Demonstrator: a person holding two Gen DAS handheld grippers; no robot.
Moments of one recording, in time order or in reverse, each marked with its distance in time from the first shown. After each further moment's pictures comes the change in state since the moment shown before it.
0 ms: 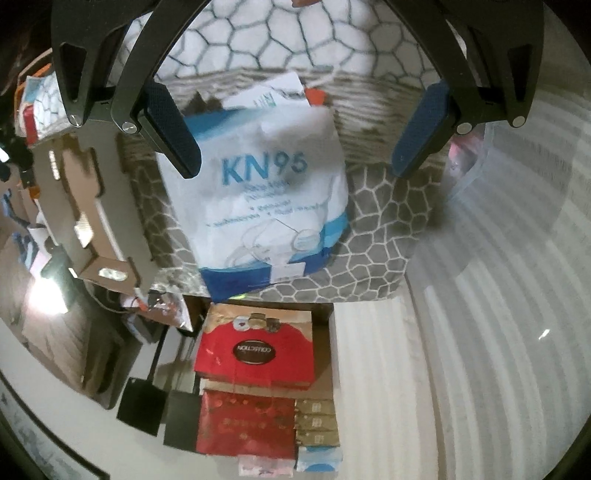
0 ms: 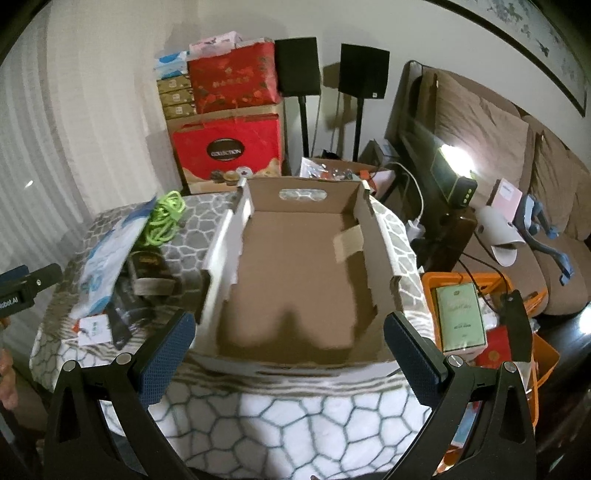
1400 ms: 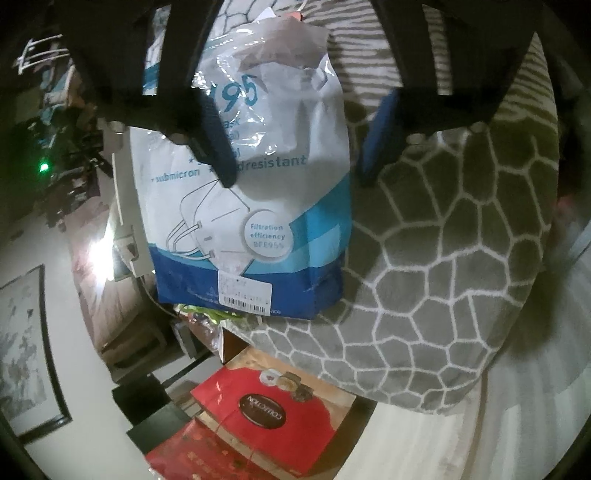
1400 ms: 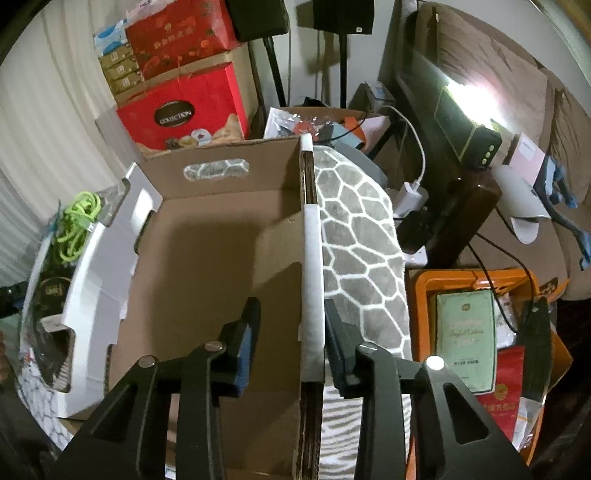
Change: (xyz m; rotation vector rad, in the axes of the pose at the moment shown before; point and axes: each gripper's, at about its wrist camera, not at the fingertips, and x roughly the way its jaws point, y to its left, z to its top) left arm 0.130 0.094 0.027 -0.261 0.325 -0.517; right arm 0.122 -0.091 0.040 0.053 0.215 0.026
